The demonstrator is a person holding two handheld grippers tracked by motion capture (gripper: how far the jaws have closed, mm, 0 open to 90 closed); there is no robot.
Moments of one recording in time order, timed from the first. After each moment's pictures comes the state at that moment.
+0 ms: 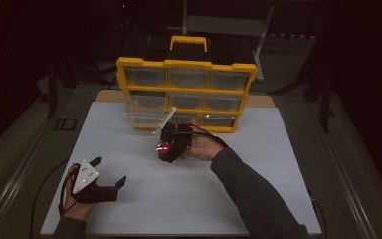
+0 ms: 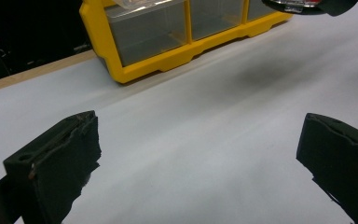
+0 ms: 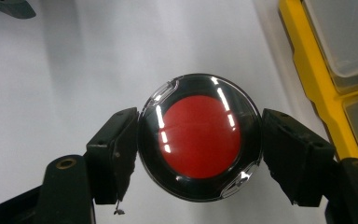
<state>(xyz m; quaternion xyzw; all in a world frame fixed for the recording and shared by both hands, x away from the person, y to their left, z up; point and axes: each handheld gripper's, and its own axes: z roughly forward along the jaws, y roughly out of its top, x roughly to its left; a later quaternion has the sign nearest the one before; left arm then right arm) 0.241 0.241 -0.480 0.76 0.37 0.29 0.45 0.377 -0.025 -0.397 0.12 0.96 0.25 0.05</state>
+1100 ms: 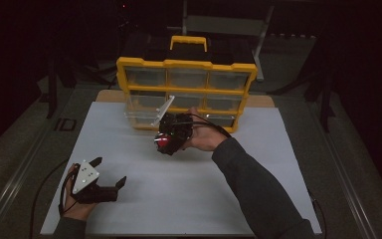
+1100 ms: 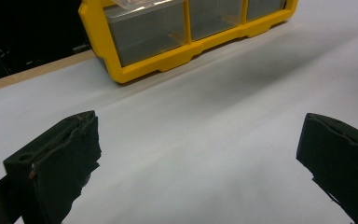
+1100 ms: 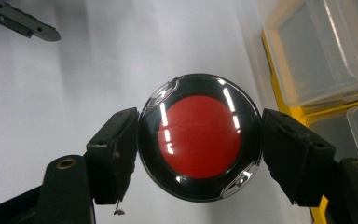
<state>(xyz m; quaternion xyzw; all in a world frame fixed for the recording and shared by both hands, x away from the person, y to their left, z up) 0.241 0.241 -0.480 0.76 0.37 0.29 0.45 0.379 -0.023 -0.358 0.09 0.96 0.25 0.07</state>
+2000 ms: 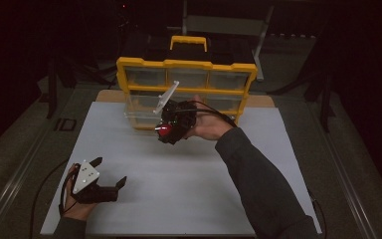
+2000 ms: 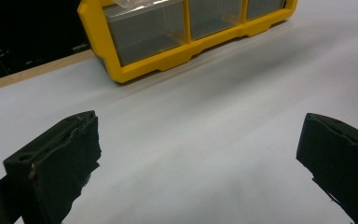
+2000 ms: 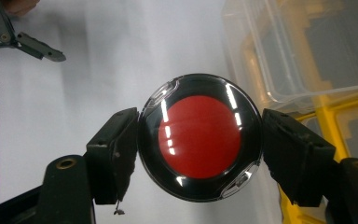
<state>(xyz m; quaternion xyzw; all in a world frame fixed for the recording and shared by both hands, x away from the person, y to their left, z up) 0.241 0.241 -0.481 0.76 0.37 0.29 0.45 0.389 -0.031 -0.322 0.08 0.96 0.27 0.08</state>
